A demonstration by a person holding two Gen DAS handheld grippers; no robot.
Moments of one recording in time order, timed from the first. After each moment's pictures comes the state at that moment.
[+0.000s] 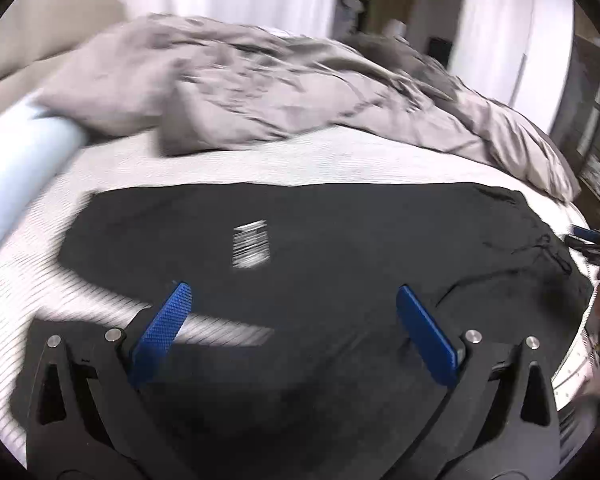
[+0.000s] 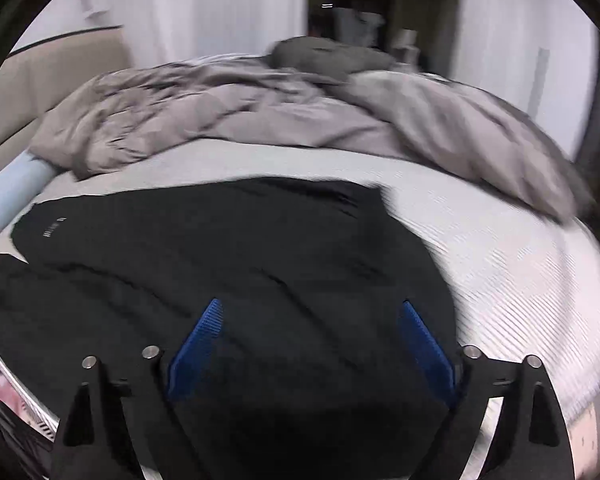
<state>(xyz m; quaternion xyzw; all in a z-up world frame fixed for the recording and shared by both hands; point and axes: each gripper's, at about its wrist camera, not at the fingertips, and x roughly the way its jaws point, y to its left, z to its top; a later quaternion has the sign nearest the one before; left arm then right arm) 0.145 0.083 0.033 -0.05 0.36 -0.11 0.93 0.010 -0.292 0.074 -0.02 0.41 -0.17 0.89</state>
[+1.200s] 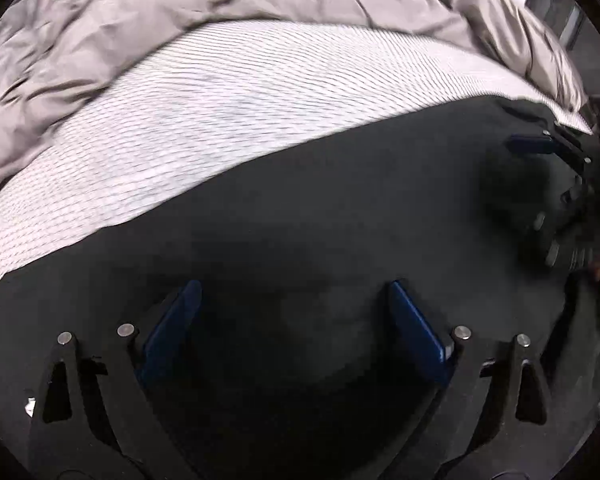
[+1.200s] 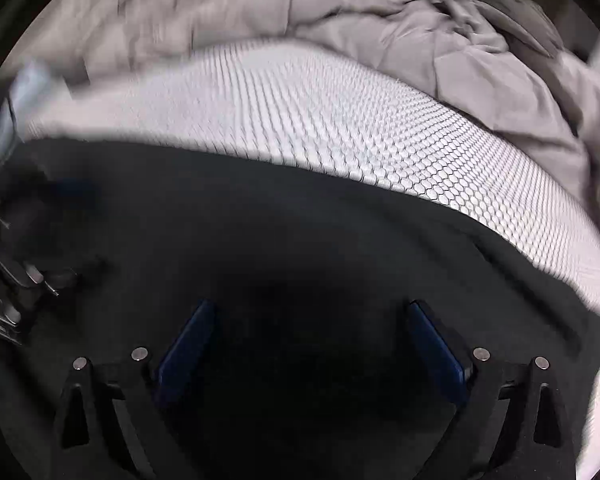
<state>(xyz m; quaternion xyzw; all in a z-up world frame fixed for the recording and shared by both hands) 0.351 -0.076 -0.072 0.06 0.50 -0.20 0.84 0.230 -0.314 -0.067 -0.11 0.57 -0.08 0.81</state>
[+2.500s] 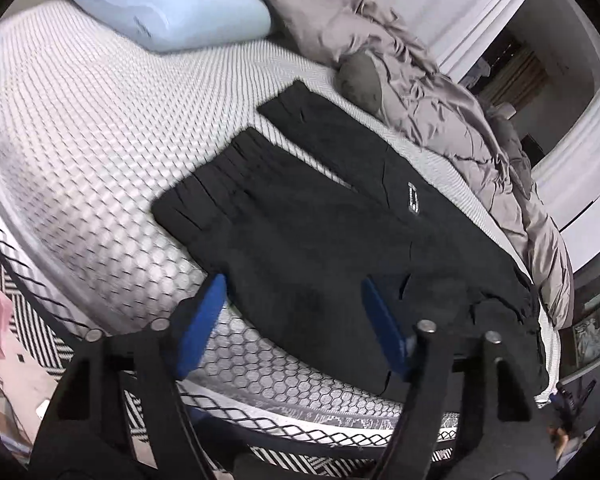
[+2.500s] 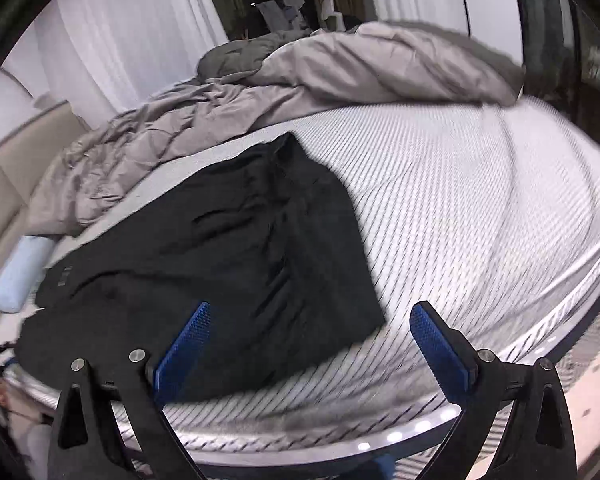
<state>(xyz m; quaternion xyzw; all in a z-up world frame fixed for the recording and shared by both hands) -0.025 0.284 -0.050 -0.30 0.39 0.05 0.87 -0.196 -0.386 0.057 0.18 0.37 -0.24 0.88</state>
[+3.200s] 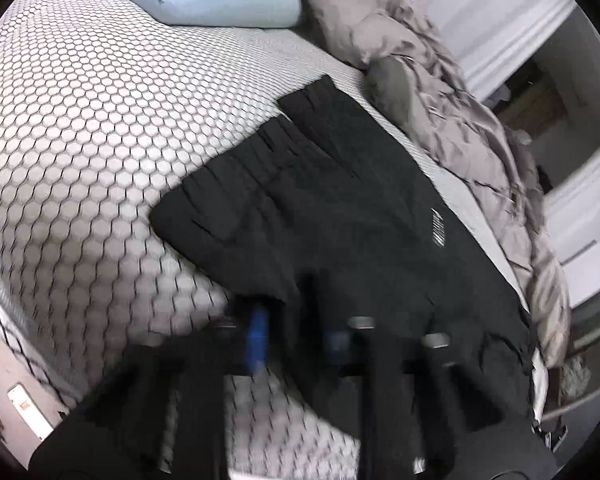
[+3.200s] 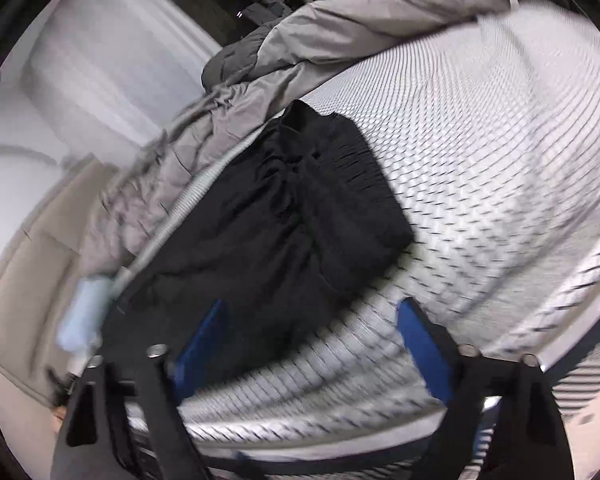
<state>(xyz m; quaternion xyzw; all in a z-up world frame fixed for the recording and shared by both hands) 0.035 0.298 -0.085 -0.35 0.38 0.08 0.85 -0.201 -0.414 -0.004 0.35 0.32 -0.16 0.86</state>
